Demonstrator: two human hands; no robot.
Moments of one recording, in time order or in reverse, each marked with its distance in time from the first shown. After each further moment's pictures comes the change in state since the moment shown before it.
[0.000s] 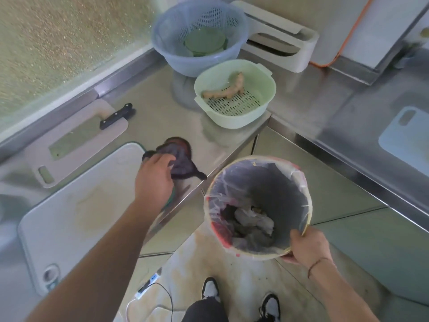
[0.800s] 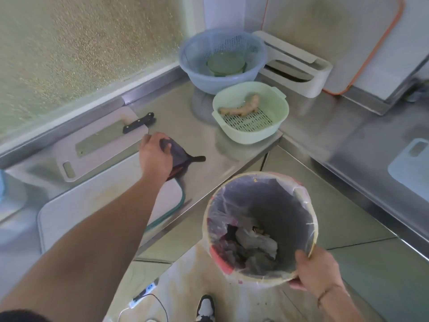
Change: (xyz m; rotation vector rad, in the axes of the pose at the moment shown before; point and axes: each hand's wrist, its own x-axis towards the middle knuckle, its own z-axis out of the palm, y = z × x) left_hand 0.057 -0.017 -0.010 -0.239 0.188 -0.381; right_hand -0.027 -0.003 -0.019 -0.148 -0.042 -0.116
